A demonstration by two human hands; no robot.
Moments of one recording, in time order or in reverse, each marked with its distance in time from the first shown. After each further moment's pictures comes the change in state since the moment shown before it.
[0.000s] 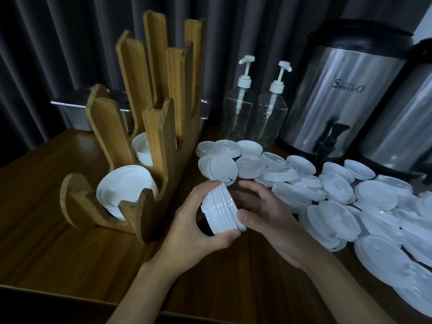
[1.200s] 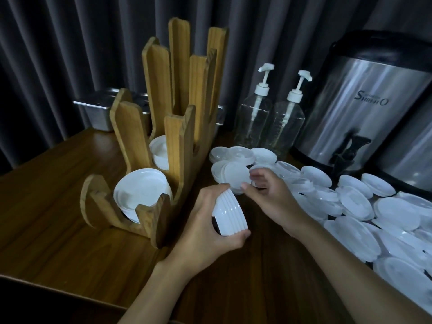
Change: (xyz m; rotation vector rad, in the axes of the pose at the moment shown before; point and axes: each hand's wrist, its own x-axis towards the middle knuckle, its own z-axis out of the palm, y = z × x) left_hand 0.008 -0.001 -0.001 0.208 0.031 -0.108; right_hand 0.076 -0.003 -0.008 -0.529 0.272 -0.038
